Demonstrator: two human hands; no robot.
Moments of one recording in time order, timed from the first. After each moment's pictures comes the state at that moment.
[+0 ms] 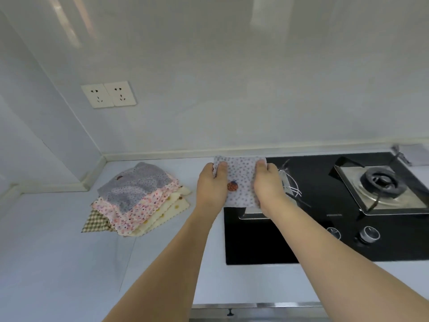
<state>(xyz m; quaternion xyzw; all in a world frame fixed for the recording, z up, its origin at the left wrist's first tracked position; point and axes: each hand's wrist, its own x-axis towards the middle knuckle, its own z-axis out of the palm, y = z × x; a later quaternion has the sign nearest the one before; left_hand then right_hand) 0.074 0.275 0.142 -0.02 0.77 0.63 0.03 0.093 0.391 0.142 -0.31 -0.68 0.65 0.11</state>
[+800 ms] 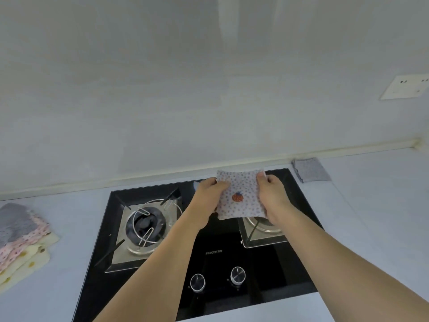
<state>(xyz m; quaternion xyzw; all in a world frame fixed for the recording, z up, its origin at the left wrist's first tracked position) 0.059 0.658 0.134 0.01 0.70 0.65 0.30 0.115 0.806 0.136 -0.38 -0.66 0.65 0.06</state>
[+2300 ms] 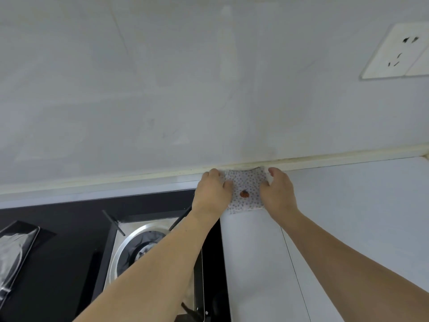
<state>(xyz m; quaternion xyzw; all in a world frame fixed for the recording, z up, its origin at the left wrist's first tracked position) -0.016 1.059 -0.007 0.09 0.93 0.34 0.13 0.045 1.204 -0.010 -0.31 -0.86 0.41 0.05</state>
